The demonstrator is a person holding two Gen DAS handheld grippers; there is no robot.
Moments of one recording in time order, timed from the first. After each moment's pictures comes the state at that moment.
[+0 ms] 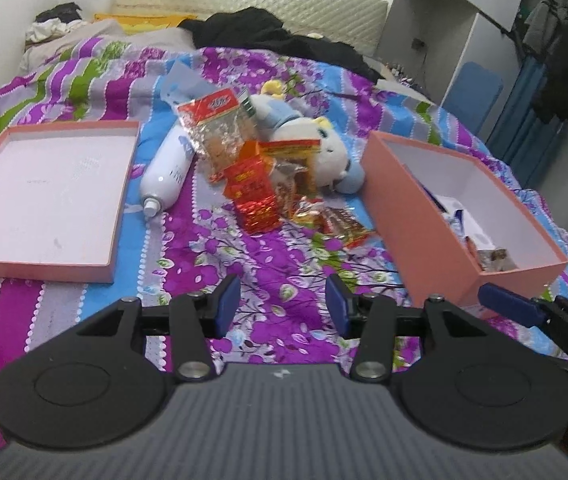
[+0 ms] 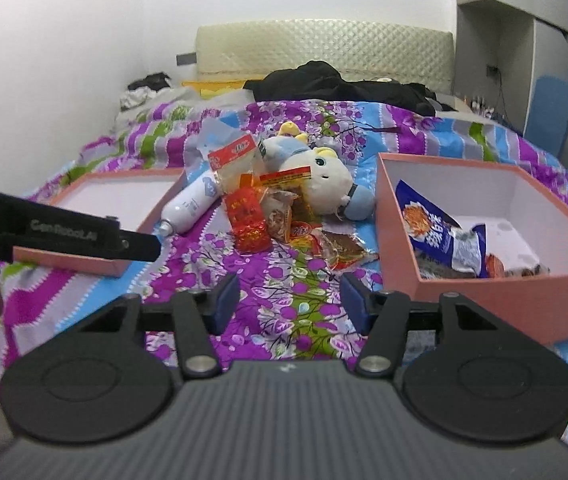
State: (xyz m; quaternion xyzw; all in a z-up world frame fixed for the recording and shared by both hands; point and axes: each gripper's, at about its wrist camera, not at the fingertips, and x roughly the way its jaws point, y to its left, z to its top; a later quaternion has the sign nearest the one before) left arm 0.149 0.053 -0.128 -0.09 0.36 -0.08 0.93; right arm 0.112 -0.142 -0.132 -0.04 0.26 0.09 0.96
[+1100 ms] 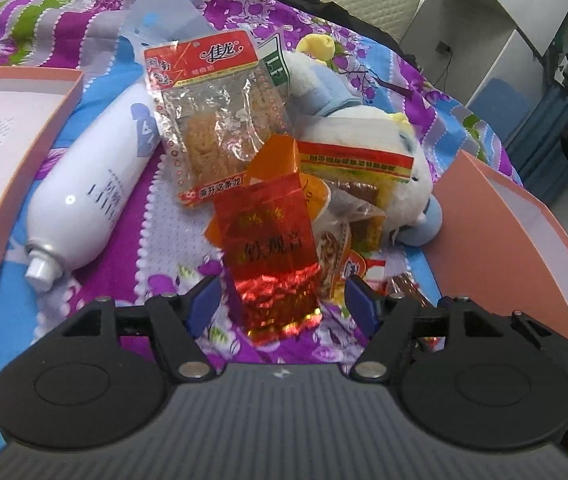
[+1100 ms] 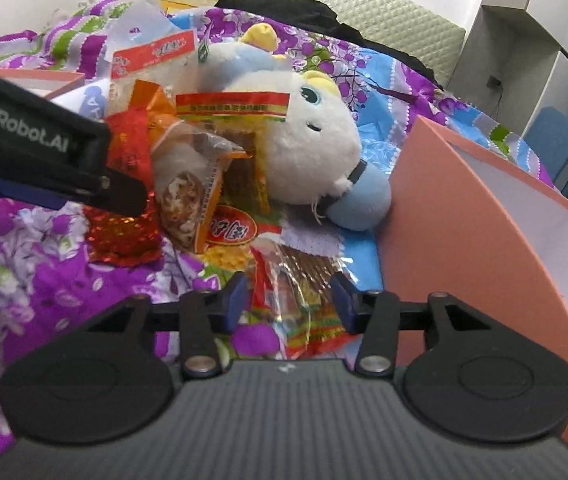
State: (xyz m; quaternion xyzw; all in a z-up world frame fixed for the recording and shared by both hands) left arm 0.380 0.058 -0.249 -0.16 0.38 -0.10 0.91; right arm 0.334 -0.115 -0.250 -0.16 0.31 0.02 0.94
